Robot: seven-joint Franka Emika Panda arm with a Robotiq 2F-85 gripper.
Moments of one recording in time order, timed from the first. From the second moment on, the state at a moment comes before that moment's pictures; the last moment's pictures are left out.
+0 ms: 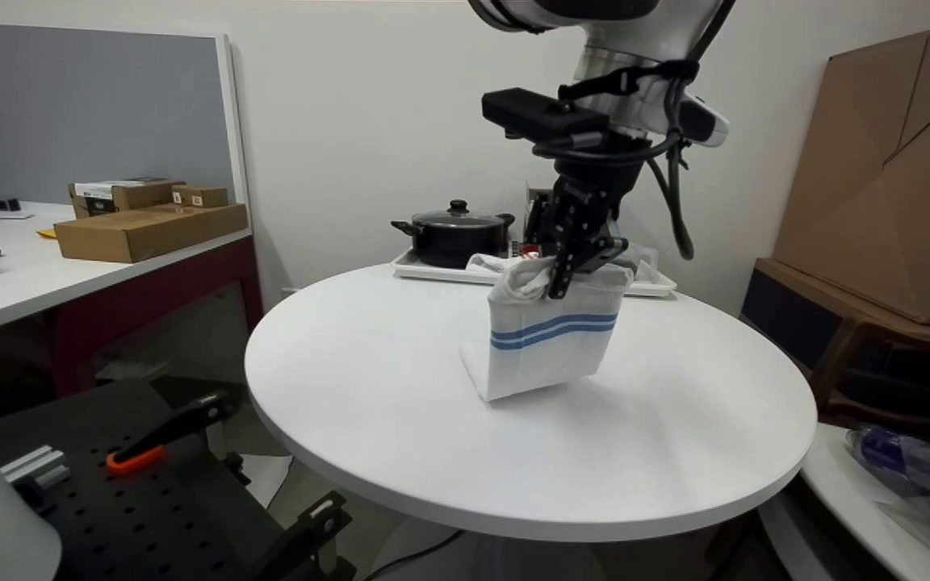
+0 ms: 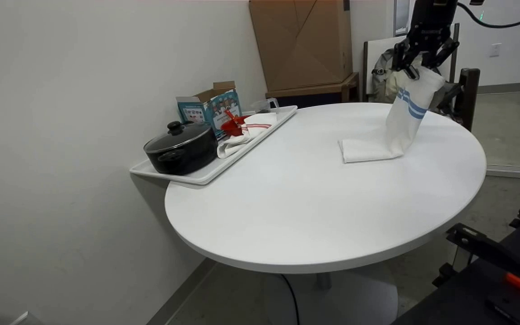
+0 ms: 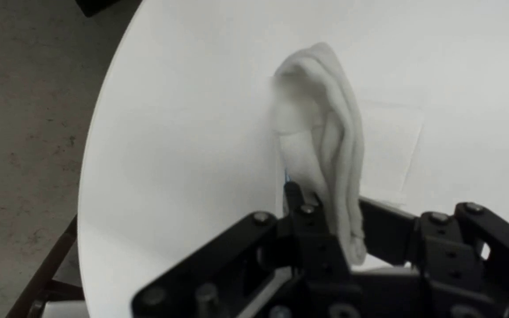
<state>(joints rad) -0.21 0.09 -0.19 -2.35 0.29 2.34 -0.12</state>
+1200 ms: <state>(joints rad) -0.19 0.39 -0.10 -1.92 0.27 2.19 -0.03</state>
